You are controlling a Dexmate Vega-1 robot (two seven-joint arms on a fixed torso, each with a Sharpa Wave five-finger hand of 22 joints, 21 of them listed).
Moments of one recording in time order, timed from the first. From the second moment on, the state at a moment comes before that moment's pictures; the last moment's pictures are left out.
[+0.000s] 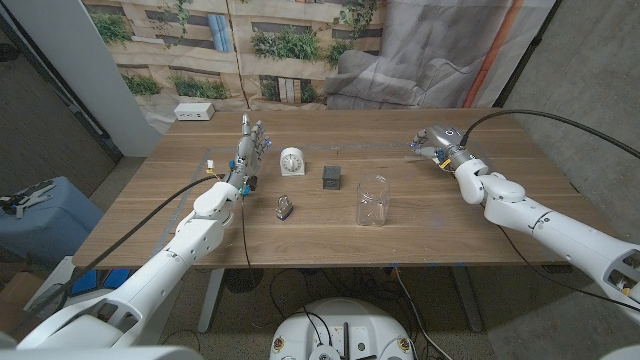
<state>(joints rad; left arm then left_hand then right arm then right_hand) 0.84 0.51 0.37 -1.30 -0.65 -0.29 -0.03 0.00 0.06 -0.21 0.16 0.32 -0.17 -0.22 0.20 0.21 -0.14 -0.15 0.21 0.20 -0.06 -0.04 0.19 0.19 -0.05 -0.04 0.22 0.20 -0.61 -0.80 -0.75 -1.37 -0.62 -0.13 -0.35 1.03 0.03 0.21 -0.14 0.18 0.90 -0.22 0.45 0.23 1.07 -0.21 0.20 0.36 0.62 -0.06 0.41 0.35 0.44 -0.05 0.19 0.17</state>
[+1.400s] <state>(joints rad) 0.84 0.51 0.37 -1.30 -0.65 -0.29 -0.03 0.00 0.06 -0.21 0.16 0.32 -0.17 -0.22 0.20 0.21 -0.14 -0.15 0.21 0.20 -0.06 -0.04 0.19 0.19 -0.05 -0.04 0.22 0.20 -0.60 -0.82 -0.75 -1.40 -0.55 -0.14 -0.18 0.87 -0.03 0.17 -0.12 0.21 0.49 -0.20 0.25 0.20 0.58 -0.20 0.18 0.26 0.33 -0.04 0.28 0.36 0.31 0.02 0.19 0.17</state>
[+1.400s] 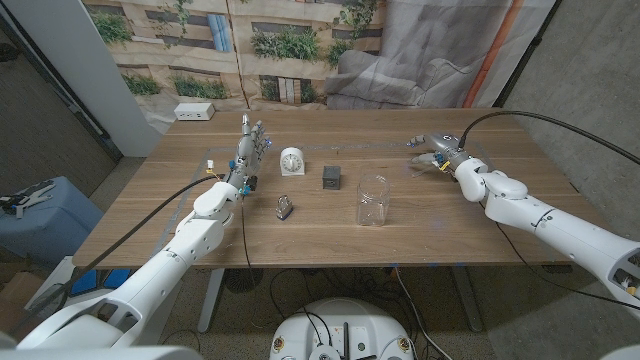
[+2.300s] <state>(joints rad) 0.84 0.51 0.37 -1.30 -0.65 -0.29 -0.03 0.00 0.06 -0.21 0.16 0.32 -0.17 -0.22 0.20 0.21 -0.14 -0.15 0.21 0.20 -0.06 -0.04 0.19 0.19 -0.05 -0.04 0.22 0.20 -0.66 -0.78 -0.63 -1.39 -0.30 -0.05 -0.24 0.69 0.04 0.14 -0.06 0.19 0.38 -0.13 0.21 0.19 0.42 -0.12 0.18 0.23 0.23 -0.04 0.24 0.33 0.34 -0.01 0.20 0.17</state>
